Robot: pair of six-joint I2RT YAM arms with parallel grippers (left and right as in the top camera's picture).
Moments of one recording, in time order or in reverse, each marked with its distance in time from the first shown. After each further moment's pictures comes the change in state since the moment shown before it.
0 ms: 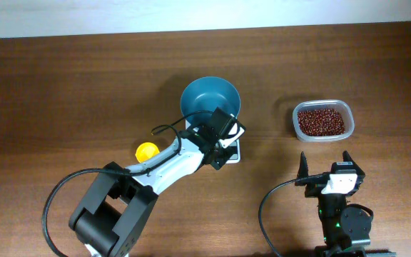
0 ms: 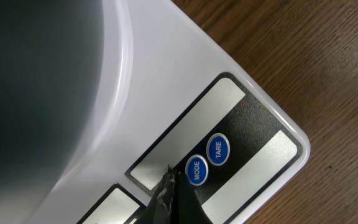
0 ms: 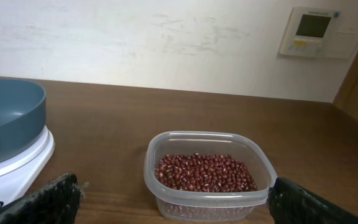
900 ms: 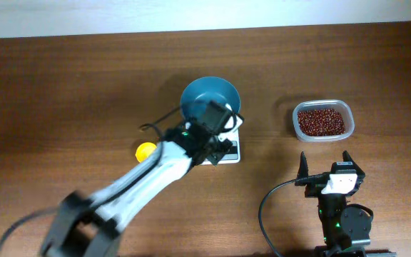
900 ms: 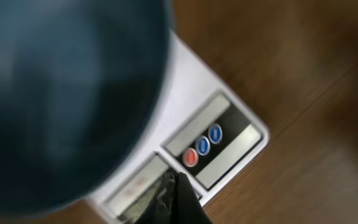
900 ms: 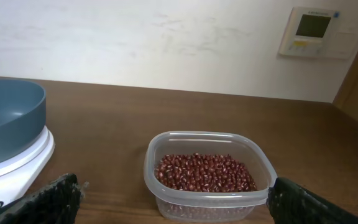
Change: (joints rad) left arm 0.008 -0.206 0.036 -0.126 -0.019 -0.020; right arm 0.000 0.000 0.000 0.000 0.000 0.001
